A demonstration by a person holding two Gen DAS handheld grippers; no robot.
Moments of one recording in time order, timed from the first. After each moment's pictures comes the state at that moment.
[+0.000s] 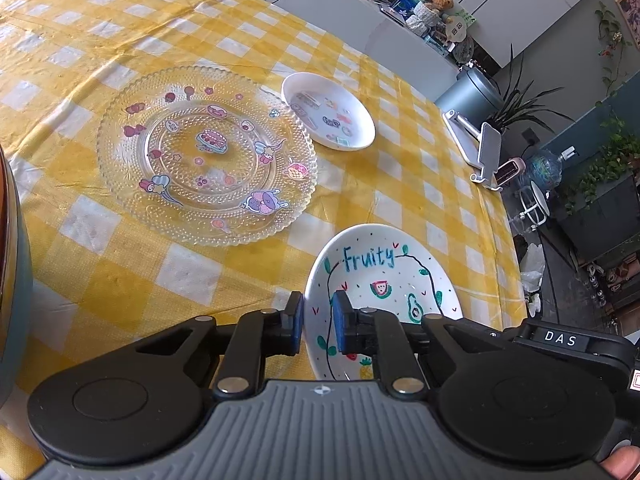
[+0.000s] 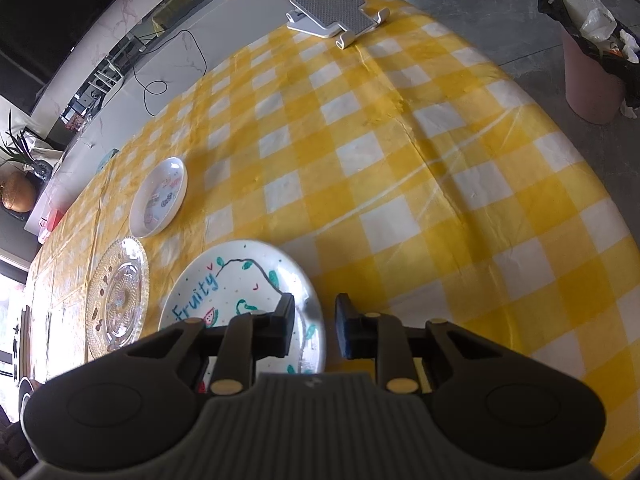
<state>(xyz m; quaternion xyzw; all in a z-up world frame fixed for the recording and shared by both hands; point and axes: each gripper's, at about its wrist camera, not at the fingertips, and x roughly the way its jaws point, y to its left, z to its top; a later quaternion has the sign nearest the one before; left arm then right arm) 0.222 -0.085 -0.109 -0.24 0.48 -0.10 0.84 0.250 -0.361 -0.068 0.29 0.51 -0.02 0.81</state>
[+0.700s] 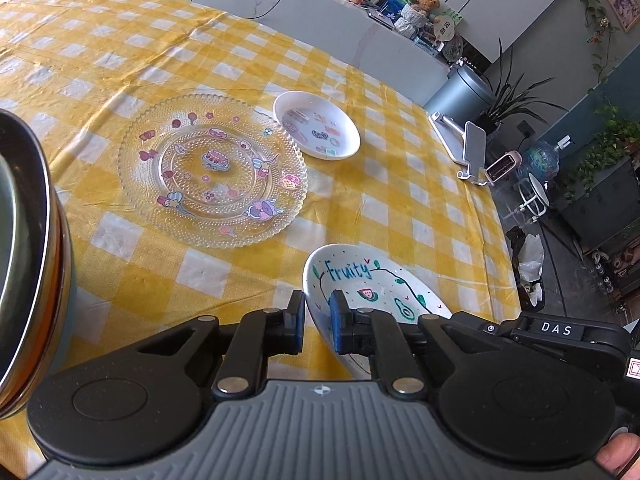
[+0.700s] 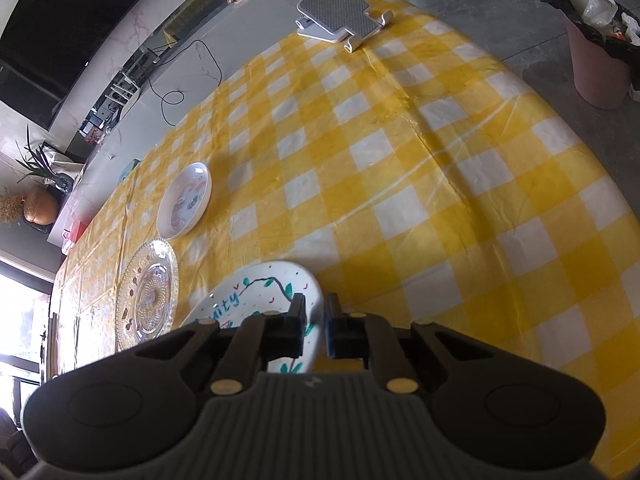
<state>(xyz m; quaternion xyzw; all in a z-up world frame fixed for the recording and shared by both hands) 0.200 -0.080 -0.080 -0.21 0.47 -0.10 0.85 0.231 -0.364 -0.056 0.32 0.49 0.00 0.81</state>
